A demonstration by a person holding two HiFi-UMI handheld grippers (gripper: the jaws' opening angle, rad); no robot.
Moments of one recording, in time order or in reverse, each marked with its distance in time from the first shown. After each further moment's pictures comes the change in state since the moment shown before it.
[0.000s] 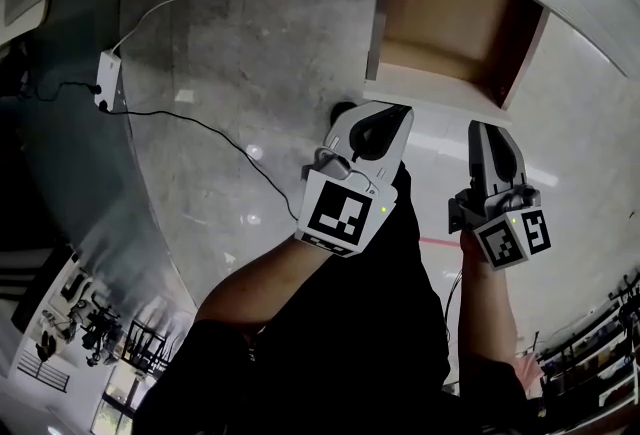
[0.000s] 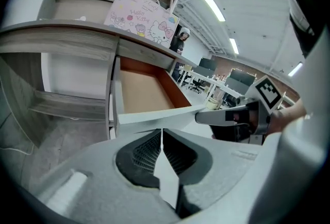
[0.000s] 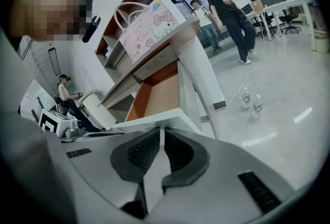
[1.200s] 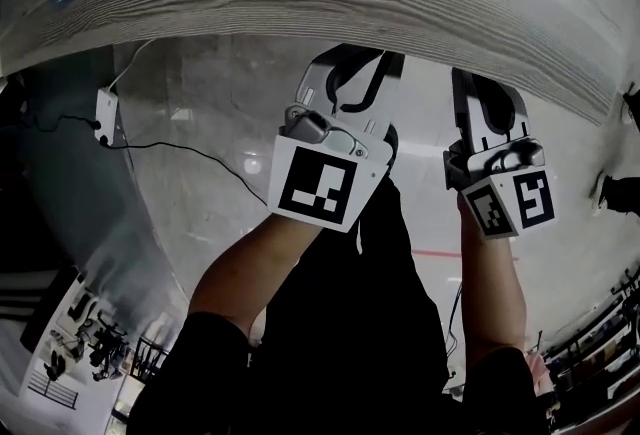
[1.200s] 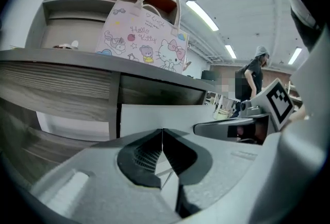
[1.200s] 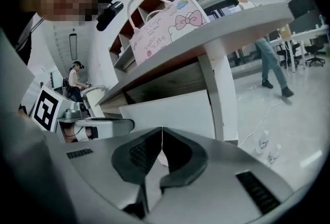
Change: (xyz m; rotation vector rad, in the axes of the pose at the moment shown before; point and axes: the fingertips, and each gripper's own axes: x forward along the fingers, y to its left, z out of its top) left arm 0.061 0.075 0.136 0.114 -0.217 0.072; right arm 0.101 0.009 0.118 -0.278 -0.125 0.071
